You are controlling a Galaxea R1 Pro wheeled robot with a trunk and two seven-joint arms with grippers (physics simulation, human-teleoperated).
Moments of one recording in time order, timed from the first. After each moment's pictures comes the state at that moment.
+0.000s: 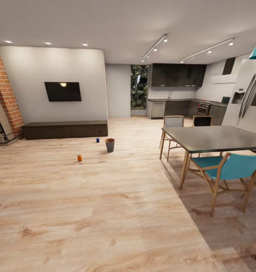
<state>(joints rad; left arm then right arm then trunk) 0.00 0.08 0.02 -0.75 0.17 0.18 -0.73 -0.08 -0.17 0.00 -0.64 0.00 0.22 0.59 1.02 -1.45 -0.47</state>
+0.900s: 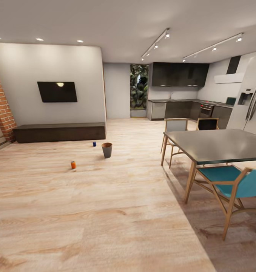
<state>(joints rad) 0.00 0.08 0.01 -0.75 0.17 0.18 -0.73 -0.08 -0.17 0.00 -0.64 0.00 0.22 0.59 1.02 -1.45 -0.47</state>
